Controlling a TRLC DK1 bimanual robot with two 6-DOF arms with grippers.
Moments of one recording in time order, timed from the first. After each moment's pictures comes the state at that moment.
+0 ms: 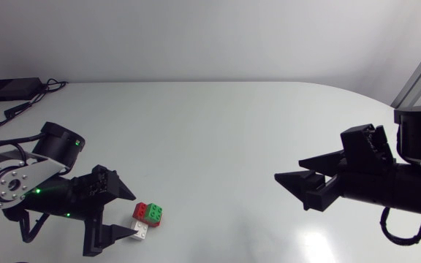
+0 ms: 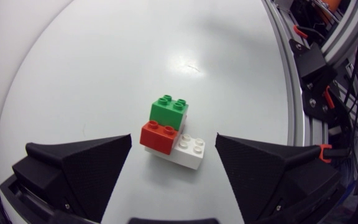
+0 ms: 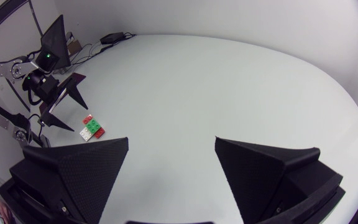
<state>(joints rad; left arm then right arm) -0.24 1.20 0.56 -0.57 0.45 1.02 0.29 0.79 0.56 -0.35 -0.37 -0.02</state>
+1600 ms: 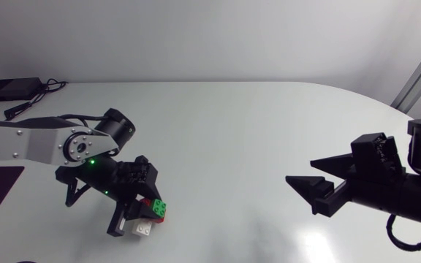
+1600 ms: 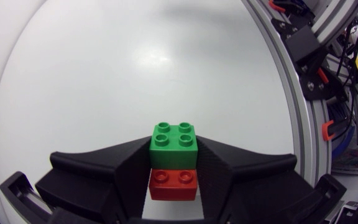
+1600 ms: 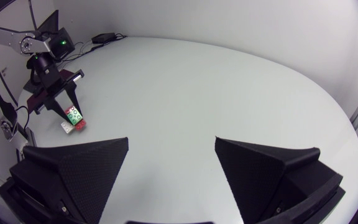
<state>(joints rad) -0.39 1.55 0.83 -0.64 0.47 1.21 0.19 0.72 0.48 -0.30 -0.37 -0.14</state>
